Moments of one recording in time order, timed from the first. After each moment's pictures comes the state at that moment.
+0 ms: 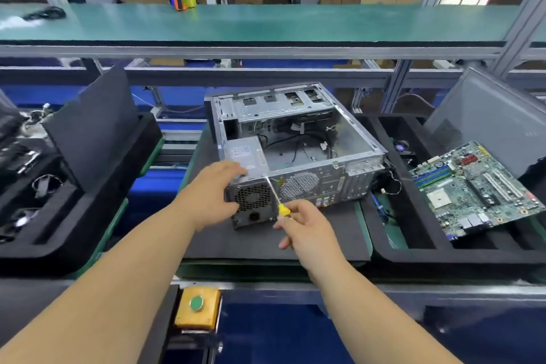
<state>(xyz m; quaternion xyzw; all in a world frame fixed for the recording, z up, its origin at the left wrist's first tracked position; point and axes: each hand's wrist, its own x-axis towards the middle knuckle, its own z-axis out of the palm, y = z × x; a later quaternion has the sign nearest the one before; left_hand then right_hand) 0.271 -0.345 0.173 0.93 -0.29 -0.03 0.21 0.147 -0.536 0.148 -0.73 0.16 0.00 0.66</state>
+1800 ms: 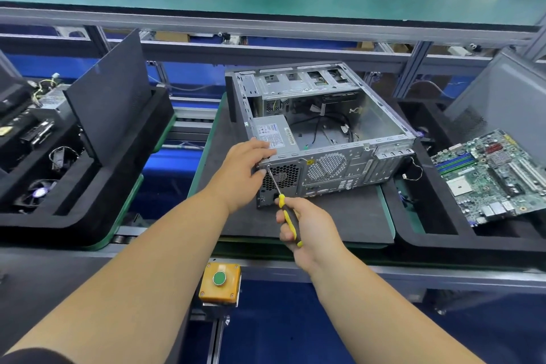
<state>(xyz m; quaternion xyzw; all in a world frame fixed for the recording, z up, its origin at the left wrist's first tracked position) 0.267 -0.343 0.149 0.89 -0.27 0.03 0.36 0.156 -0.470 0.152 -0.47 0.33 0.09 0.82</state>
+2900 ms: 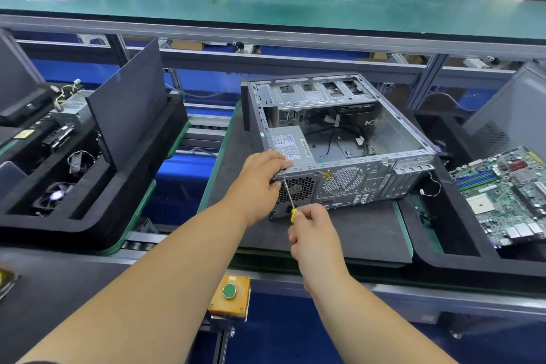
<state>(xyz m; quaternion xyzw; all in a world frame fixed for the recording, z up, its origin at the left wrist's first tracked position) 0.270 -0.345 0.146 0.90 -0.27 0.04 0.35 0.151 -0.451 0.148 -0.69 0.26 -0.02 0.67</state>
